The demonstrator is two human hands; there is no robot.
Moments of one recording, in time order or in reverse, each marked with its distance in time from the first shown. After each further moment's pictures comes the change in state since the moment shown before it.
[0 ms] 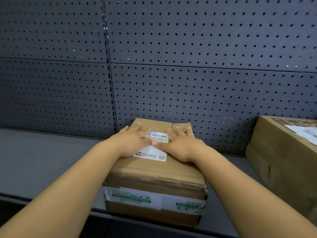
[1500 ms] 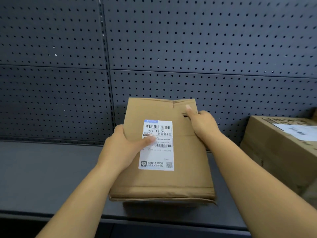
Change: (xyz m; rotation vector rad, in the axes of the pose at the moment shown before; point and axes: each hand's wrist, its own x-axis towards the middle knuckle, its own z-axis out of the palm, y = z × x) left_hand -0.068 -0.001 -0.017 -0.716 0.415 -0.113; right_hand 0.005 0.009 -0.042 0.816 0.582 0.243
